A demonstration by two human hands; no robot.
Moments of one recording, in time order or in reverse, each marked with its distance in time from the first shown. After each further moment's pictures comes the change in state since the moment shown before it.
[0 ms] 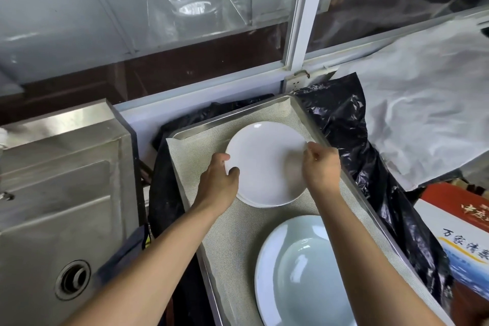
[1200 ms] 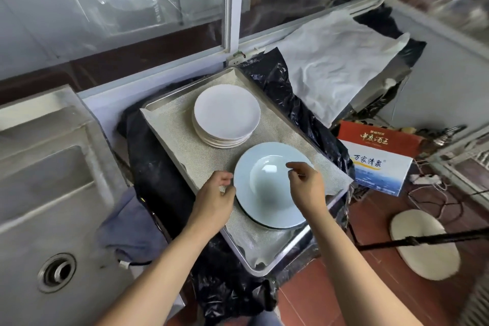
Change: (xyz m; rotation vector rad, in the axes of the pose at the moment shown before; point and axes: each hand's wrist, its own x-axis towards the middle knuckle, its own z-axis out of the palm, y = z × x) left_hand -0.193 -0.075 -0.020 -0.078 -0.316 0.185; right_hand -0.246 0.040 -0.096 0.039 0.071 0.272
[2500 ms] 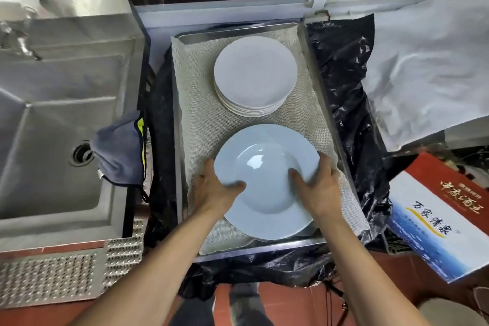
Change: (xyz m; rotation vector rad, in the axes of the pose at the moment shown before) left_hand 0.025 -0.012 0.145 -0.009 0.484 -0.556; right_hand 0.141 0.096 -0.013 -0.293 -0.501 -0.184
